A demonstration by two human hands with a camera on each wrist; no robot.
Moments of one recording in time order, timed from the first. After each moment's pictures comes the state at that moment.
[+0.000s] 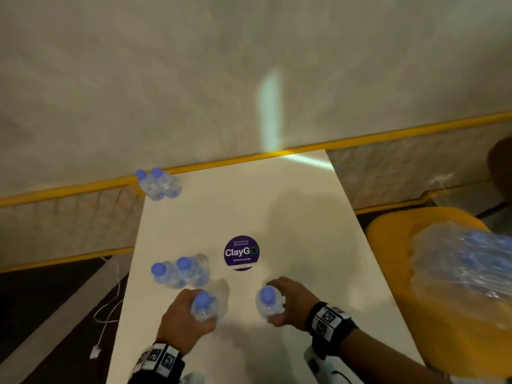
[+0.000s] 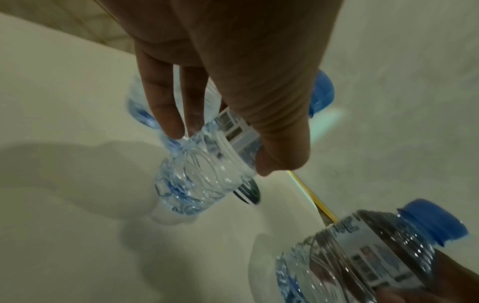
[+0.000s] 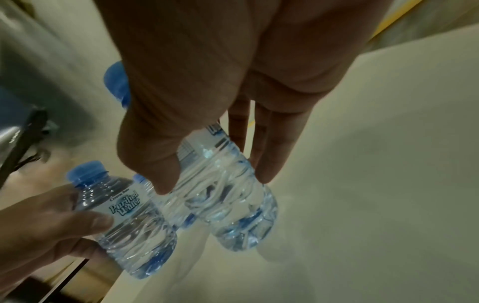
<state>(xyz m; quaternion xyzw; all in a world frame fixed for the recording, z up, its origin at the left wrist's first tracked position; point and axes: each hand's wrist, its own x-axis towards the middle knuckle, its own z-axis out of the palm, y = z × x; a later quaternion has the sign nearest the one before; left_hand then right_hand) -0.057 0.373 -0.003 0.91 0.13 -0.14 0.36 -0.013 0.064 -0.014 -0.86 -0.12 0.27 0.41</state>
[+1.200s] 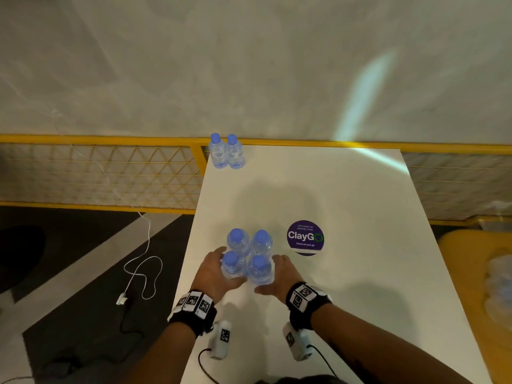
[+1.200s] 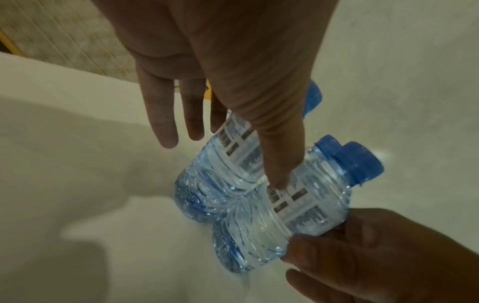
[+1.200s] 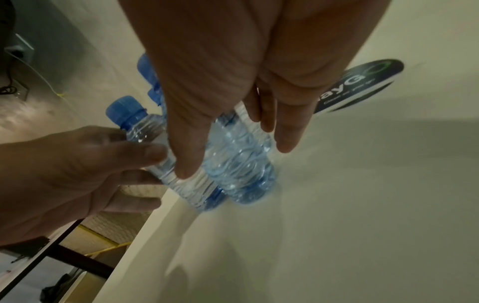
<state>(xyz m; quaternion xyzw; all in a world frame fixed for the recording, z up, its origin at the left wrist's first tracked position) -0.035 0.501 -0.022 0.88 0.17 -0.13 0.43 0.009 0.291 -0.051 -0.90 -0.06 0.31 0.31</state>
